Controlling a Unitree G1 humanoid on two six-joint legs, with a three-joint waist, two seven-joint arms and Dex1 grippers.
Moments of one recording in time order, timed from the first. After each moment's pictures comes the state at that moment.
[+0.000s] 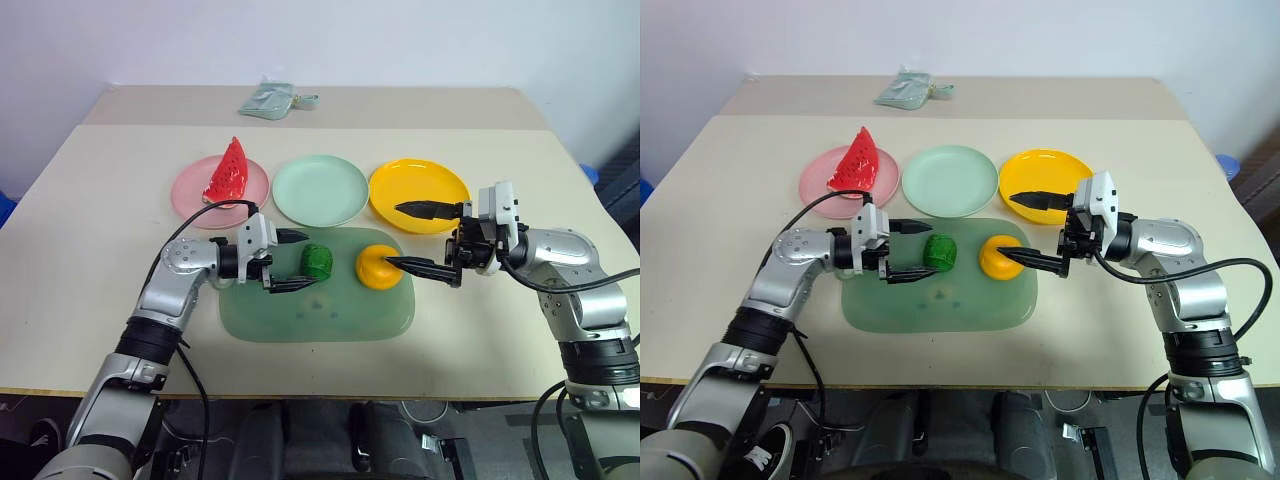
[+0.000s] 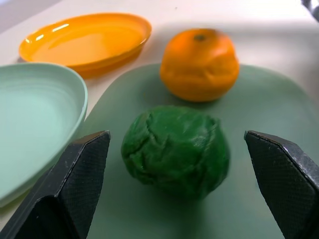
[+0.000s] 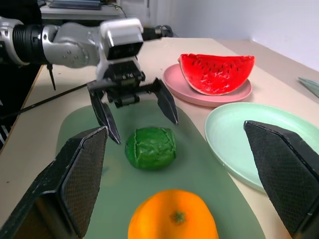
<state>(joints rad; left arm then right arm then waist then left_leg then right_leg) -0.56 0.46 -0.18 0.34 -0.23 -0.03 -1.19 -0.44 -0.68 -0.06 -0.05 0.54 0.23 1.20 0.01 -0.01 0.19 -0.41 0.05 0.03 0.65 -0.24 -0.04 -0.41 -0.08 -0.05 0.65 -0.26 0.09</state>
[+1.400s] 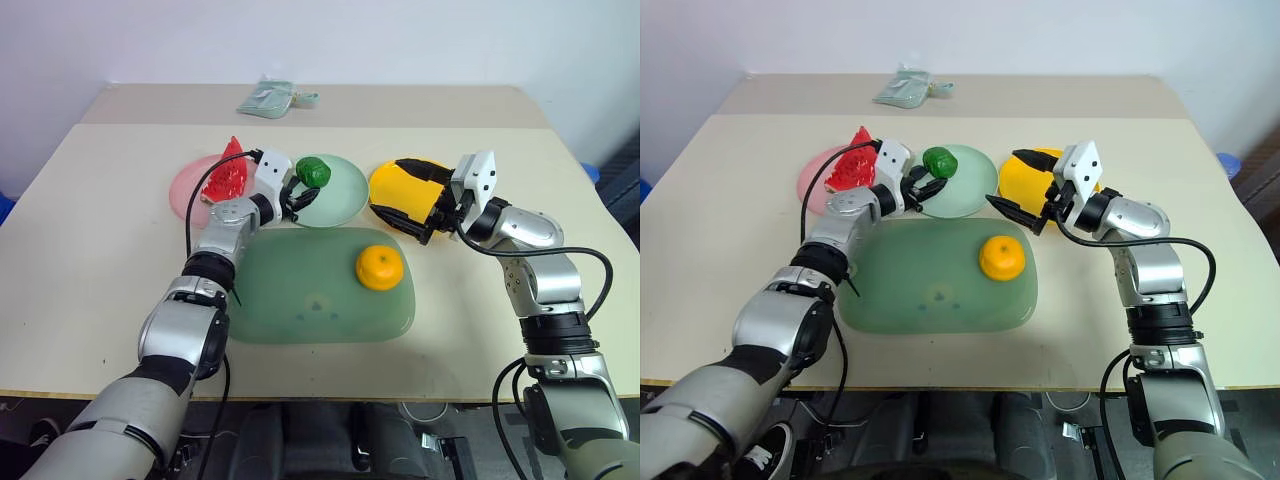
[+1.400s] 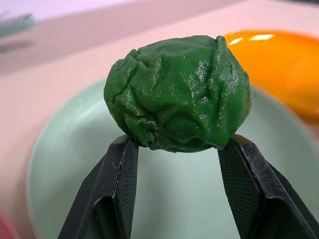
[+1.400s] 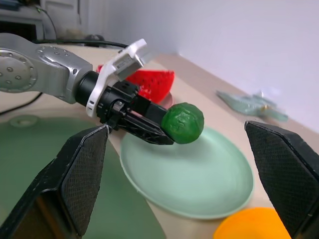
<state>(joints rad) -1.07 0.19 -0.02 1.13 -0.07 -0.10 -0.58 -0.58 -0.53 -0.05 0.14 0.36 0.07 0.97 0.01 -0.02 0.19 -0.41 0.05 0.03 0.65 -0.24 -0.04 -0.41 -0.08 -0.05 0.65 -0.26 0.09</state>
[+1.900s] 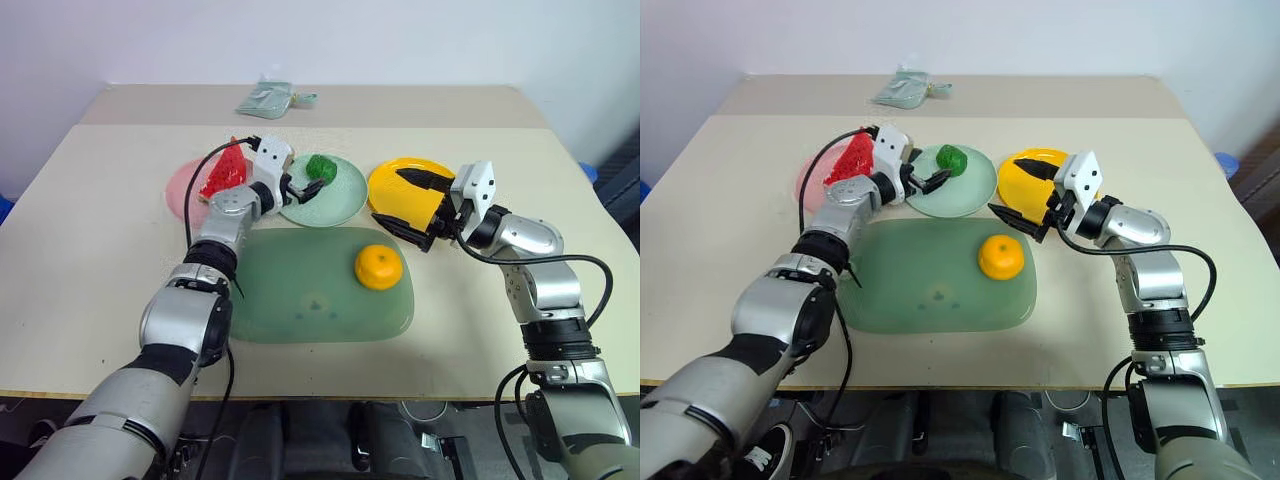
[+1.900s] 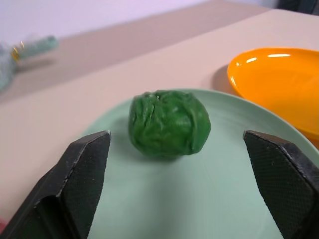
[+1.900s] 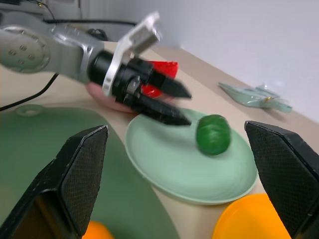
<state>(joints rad) -1.09 0.25 0.02 1.08 -0.07 -0.11 -0.66 -0.54 -0.53 -0.05 0.14 0.37 0.06 1.00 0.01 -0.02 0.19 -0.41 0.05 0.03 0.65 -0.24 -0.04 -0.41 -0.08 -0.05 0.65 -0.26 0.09</state>
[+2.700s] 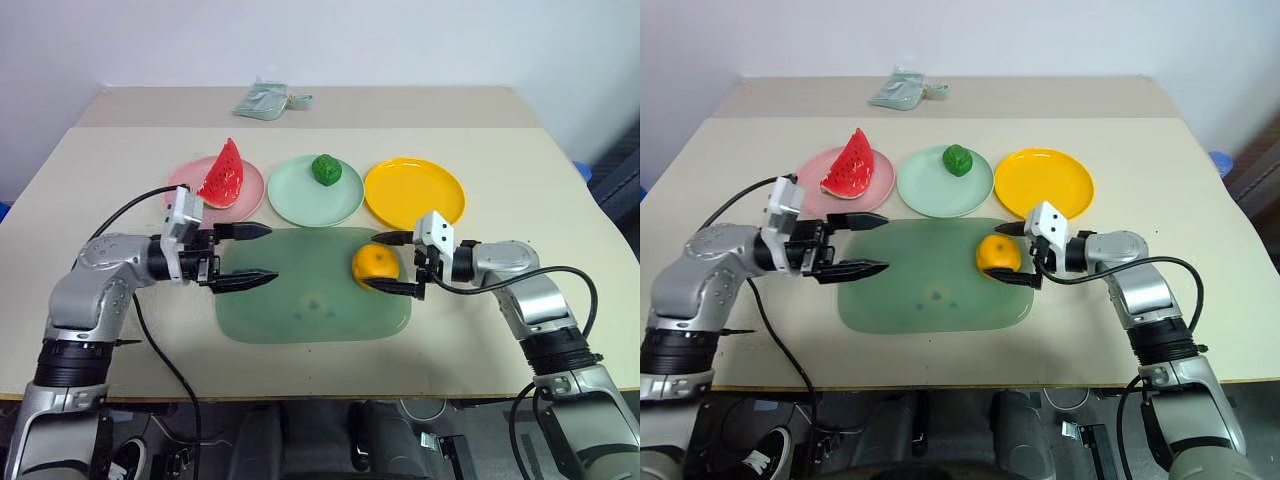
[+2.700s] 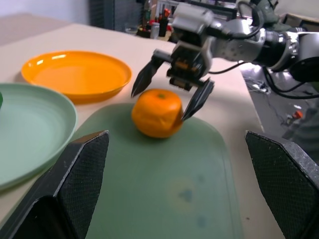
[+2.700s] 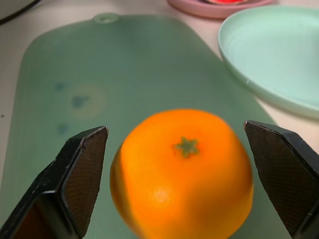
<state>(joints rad) -0.40 0.70 0.11 -0.08 -0.60 0.44 -1.33 -0.50 -0.60 0.13 0.19 0.27 0.18 1.17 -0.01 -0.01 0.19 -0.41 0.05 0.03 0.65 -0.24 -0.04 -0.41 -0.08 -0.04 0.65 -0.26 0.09</state>
